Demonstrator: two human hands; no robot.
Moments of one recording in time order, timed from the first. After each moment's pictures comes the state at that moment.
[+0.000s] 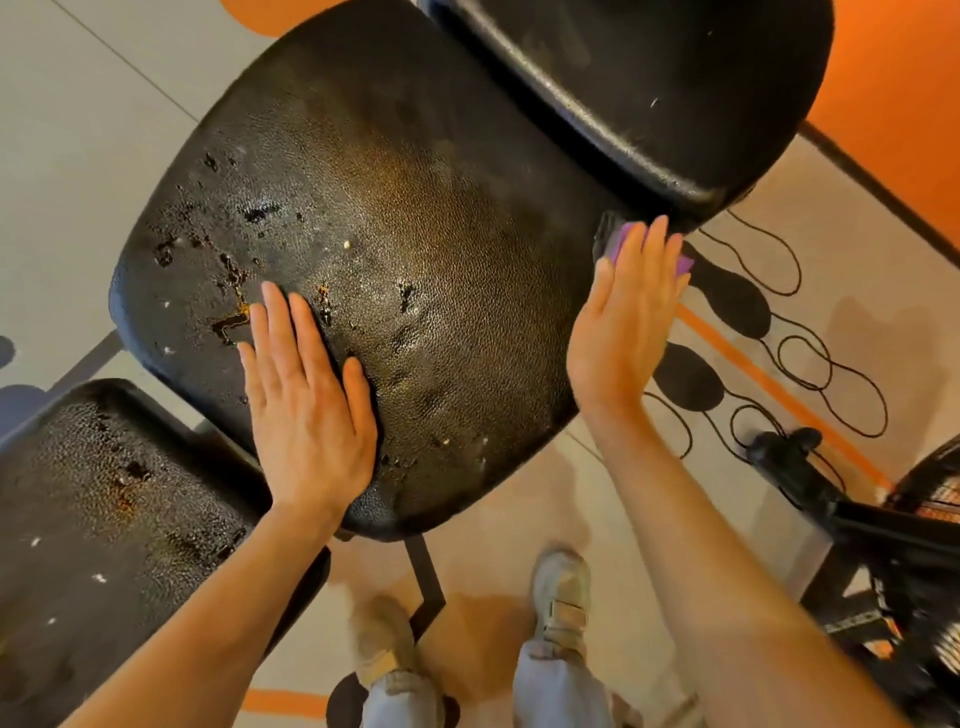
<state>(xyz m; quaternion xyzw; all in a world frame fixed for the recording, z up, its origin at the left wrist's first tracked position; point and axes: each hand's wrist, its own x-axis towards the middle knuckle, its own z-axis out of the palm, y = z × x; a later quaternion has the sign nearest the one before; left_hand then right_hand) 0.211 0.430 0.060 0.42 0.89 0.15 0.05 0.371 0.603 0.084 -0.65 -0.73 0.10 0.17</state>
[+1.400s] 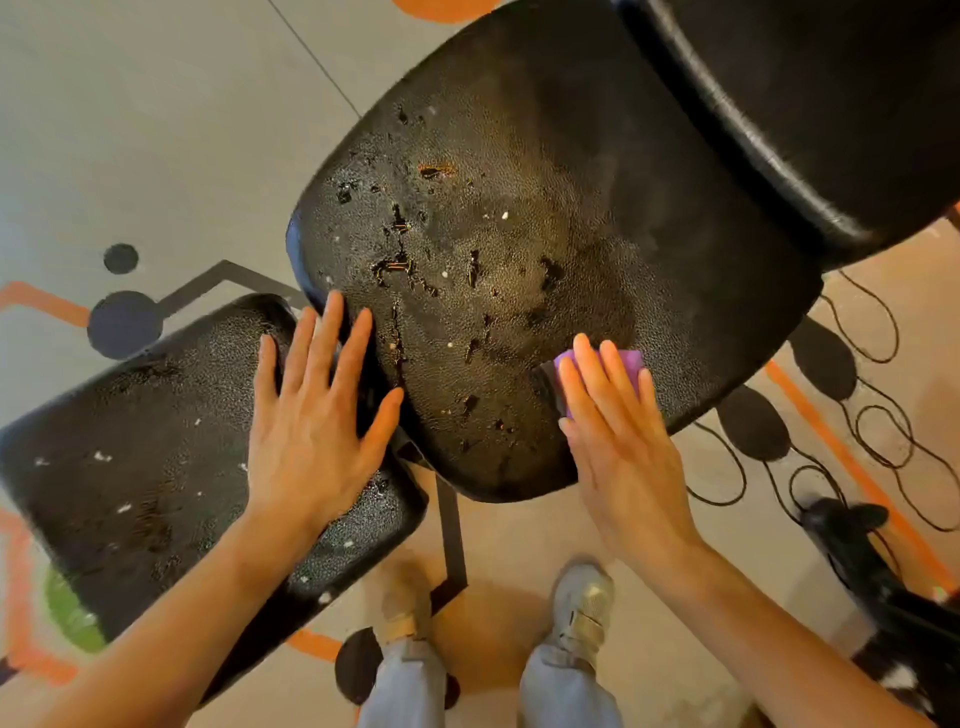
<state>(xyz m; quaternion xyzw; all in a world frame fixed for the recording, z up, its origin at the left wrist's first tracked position) 0.167 0.332 0.089 0.44 0.89 0.04 0.11 0.382 0.493 0.093 -0.29 -0.95 0.07 -0.05</state>
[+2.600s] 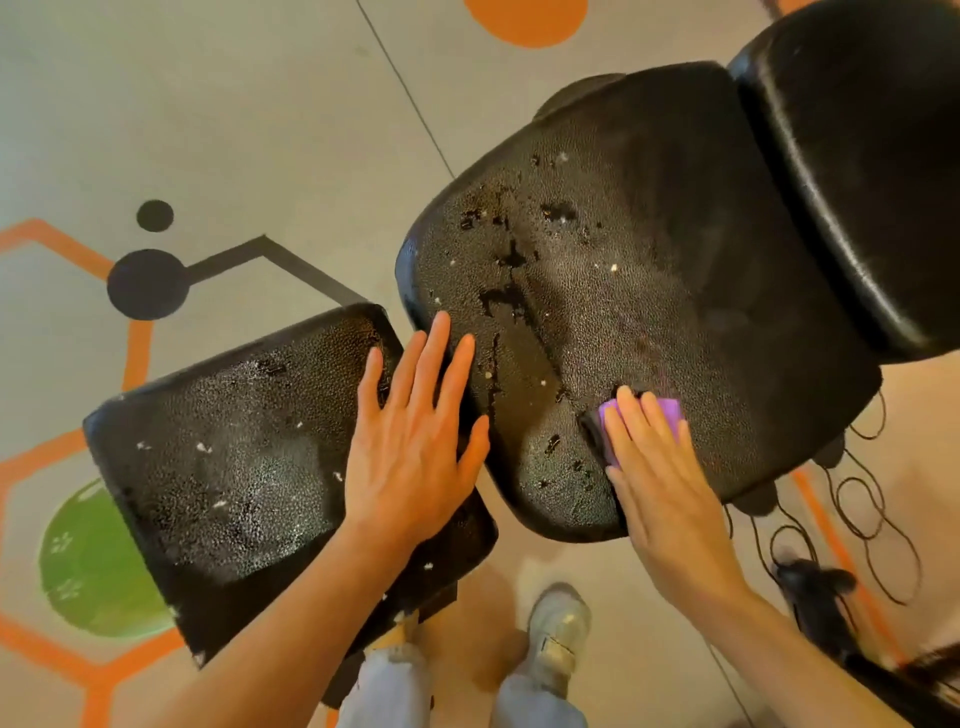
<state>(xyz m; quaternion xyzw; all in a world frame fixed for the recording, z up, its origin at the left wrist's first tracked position) 0.164 0.334 0.089 0.44 0.89 0.02 0.13 0.355 0.485 0.107 -0.24 -0.96 0.12 -0.06</state>
